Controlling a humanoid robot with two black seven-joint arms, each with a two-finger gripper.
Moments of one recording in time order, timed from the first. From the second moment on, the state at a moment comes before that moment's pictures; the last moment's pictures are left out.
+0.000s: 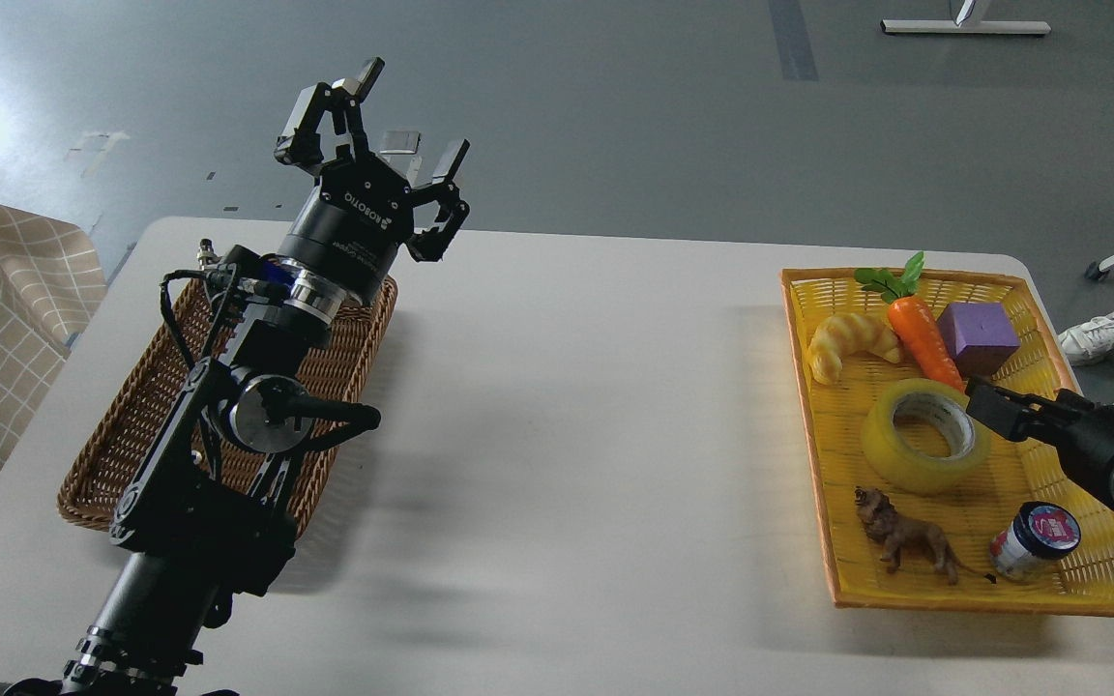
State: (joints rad) left arm -0.34 -0.04 -1.46 -1.33 0.69 -0.33 -0.10; right arm 0.06 -0.54 1.41 1.45 -2.11 0.46 -0.06
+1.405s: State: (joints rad) left arm -0.35 -0.04 -1.45 -1.34 0.69 -0.34 -0.10; right arm 0.06 -0.58 1.30 1.40 -2.18 0.45 -0.07
